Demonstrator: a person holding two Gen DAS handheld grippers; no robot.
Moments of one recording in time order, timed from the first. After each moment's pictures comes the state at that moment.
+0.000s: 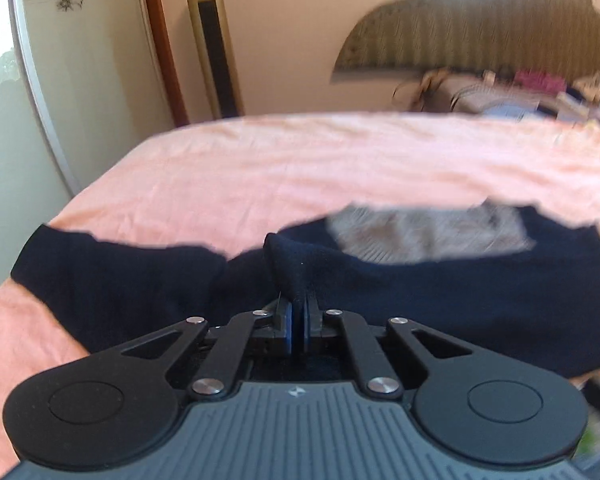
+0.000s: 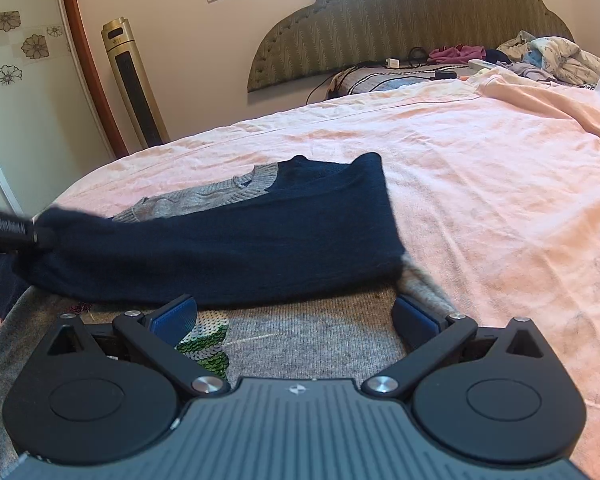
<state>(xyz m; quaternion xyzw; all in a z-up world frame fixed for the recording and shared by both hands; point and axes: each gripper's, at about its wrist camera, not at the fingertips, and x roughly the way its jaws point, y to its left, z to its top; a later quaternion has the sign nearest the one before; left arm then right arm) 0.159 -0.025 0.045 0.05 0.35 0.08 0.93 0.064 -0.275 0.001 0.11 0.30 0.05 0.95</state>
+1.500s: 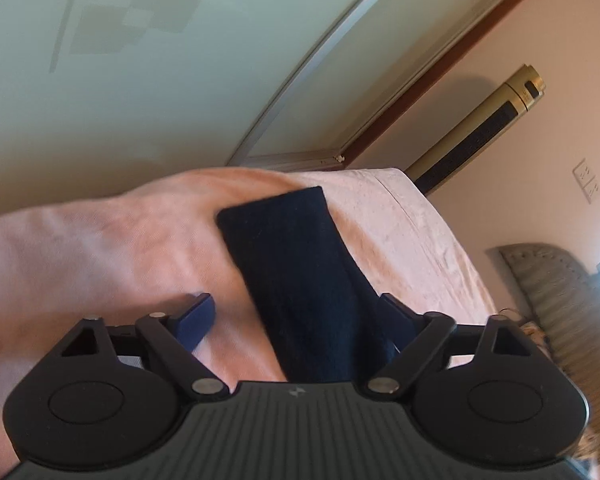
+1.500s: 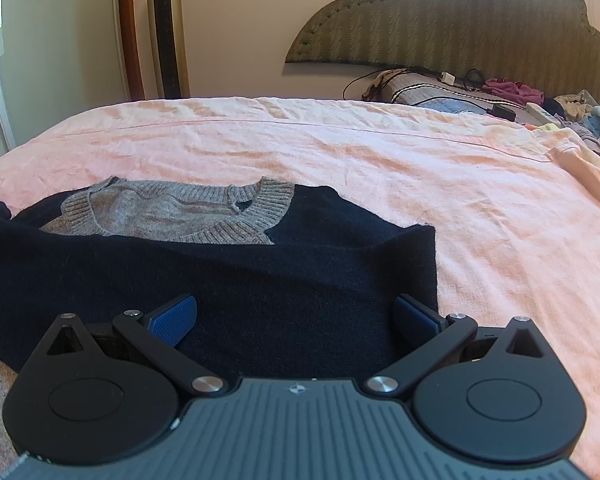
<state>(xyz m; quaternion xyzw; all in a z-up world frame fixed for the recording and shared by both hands) 0.172 0.332 0.017 -0.39 0.25 0.24 0.85 0.181 -0.248 -0.001 -0.02 0.33 0.09 0.94</state>
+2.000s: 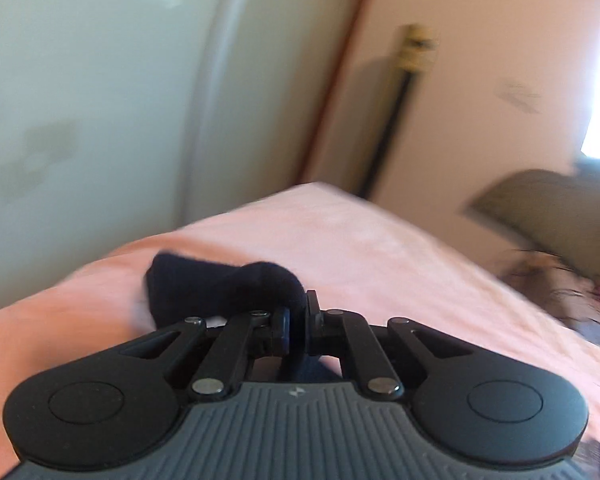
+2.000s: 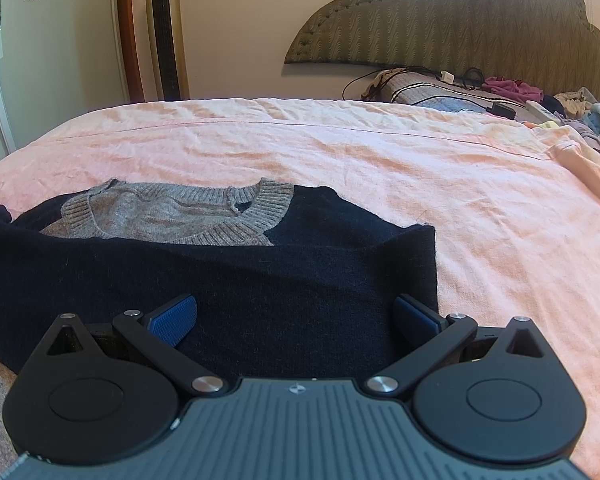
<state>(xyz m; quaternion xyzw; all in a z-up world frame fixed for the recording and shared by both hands) 0.186 0.198 0.078 -0.19 0.21 0.16 0.95 0.182 -0.249 0.000 -0.01 0.33 0.09 0.94</state>
